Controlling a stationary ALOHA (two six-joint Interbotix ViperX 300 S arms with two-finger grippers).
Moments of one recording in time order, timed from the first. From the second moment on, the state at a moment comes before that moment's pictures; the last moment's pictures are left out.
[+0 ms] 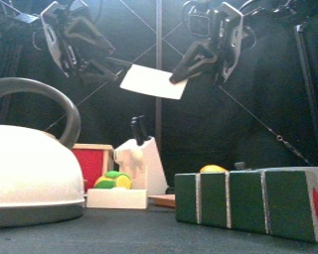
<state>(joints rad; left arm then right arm) 0.14 -0.56 0.92 1.25 -0.17 -1.37 0.00 -0.24 0.68 -0.50 0.06 0.74</state>
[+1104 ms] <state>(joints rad) -0.10 -0.48 0.65 0.92 0.53 -1.13 -0.02 -0.24 0.70 -0.41 0.15 0.74</state>
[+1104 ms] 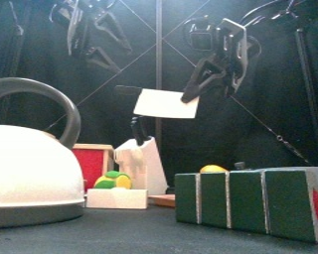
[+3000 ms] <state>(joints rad) -0.02 -0.41 0.88 -0.42 -0.09 0.44 0.10 -0.24 0.69 -0.56 0.15 0.74</state>
